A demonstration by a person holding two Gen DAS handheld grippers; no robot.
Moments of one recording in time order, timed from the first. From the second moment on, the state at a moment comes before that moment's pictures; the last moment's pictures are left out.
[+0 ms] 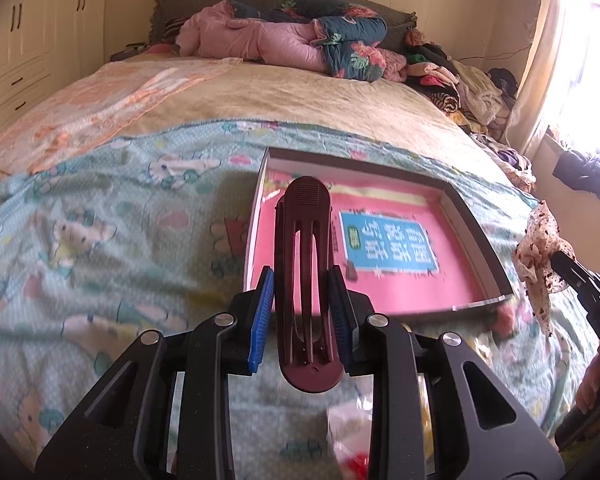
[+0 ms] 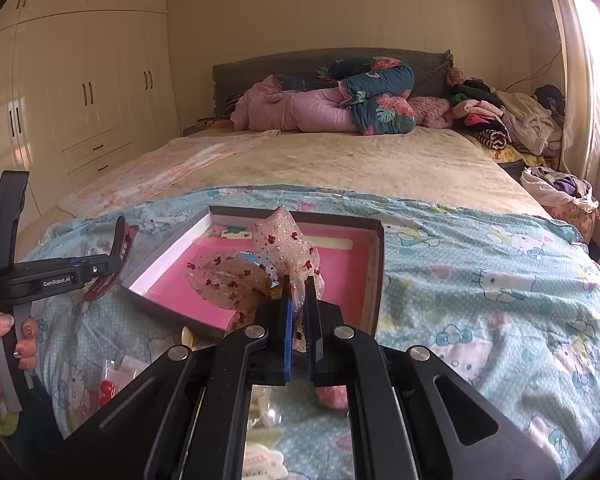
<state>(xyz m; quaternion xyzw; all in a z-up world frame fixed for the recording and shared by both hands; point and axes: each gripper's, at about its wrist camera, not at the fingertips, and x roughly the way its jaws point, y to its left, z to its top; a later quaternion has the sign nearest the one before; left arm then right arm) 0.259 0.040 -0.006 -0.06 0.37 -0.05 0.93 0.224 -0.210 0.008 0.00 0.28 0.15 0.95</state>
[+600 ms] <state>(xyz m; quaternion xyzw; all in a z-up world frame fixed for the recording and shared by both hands) 0.332 0.019 -0.037 -0.03 0.41 -0.04 0.91 0.322 -0.210 -0.027 0.01 0.33 0.12 0.94</state>
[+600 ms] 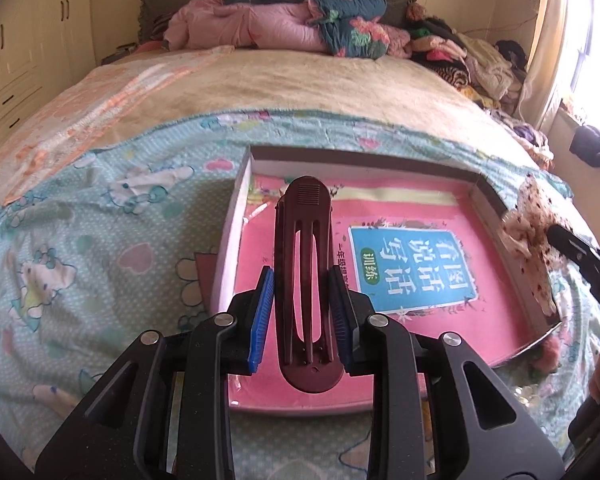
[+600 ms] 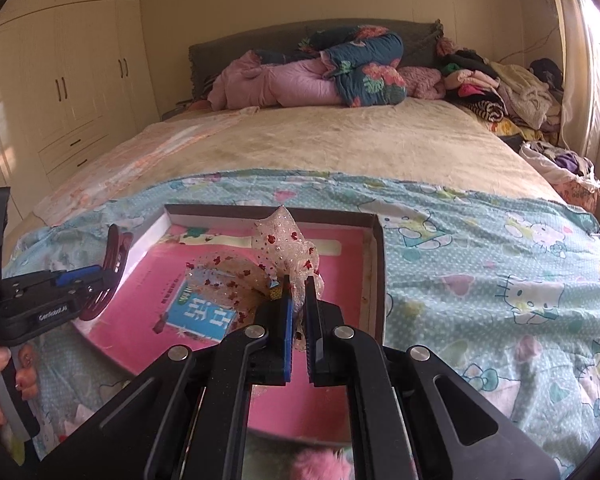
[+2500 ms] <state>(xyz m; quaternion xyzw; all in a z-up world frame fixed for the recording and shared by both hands) 0.239 0.020 -0.013 -0.03 0.31 -0.04 0.95 0.212 -0.217 -0.015 0.00 0.26 0.09 0.96</state>
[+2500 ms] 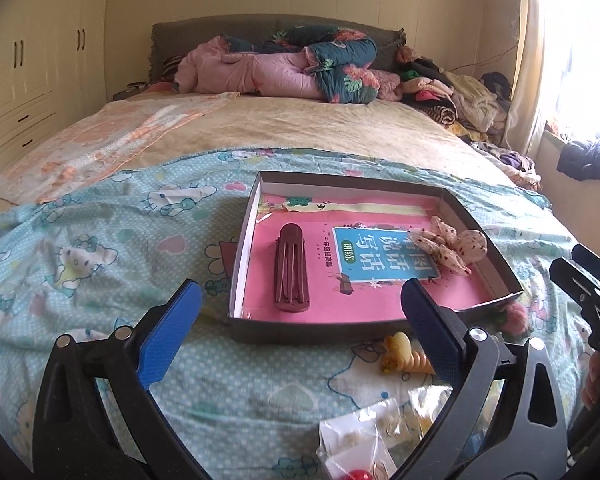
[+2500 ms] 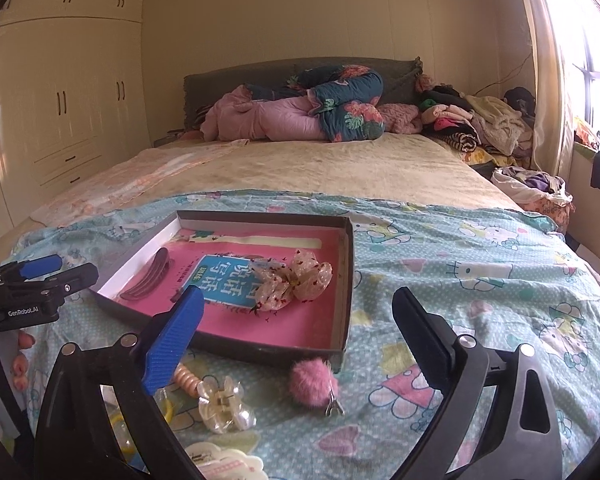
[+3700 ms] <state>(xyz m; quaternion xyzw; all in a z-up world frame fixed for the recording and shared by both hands) 0.150 0.001 -0.032 -0.01 0.31 -0.06 0.95 0.109 -0.200 -0.045 -0.05 0.27 0.16 0.95</state>
